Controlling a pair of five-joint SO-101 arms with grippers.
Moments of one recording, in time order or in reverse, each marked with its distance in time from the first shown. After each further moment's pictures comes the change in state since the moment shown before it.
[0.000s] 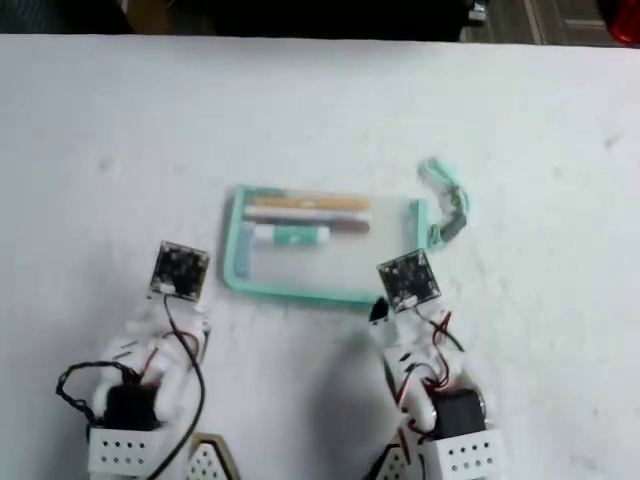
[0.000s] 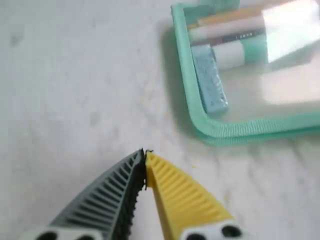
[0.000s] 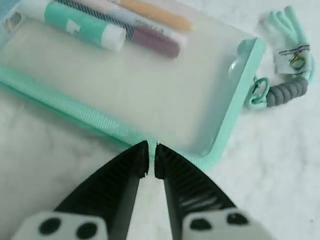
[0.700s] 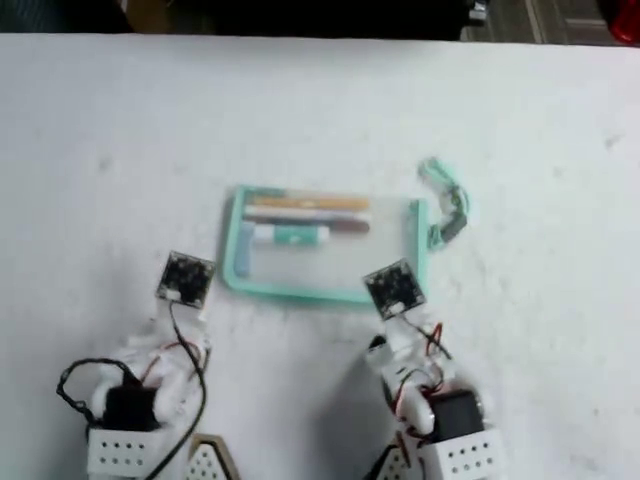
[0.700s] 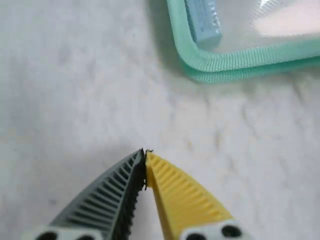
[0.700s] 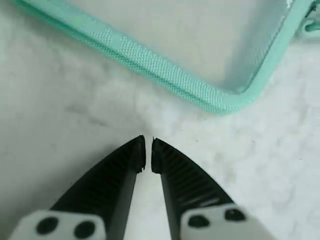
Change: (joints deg) left arm 0.0 0.0 0.0 12.7 0.0; right arm -3.6 0.0 0.0 12.5 0.0
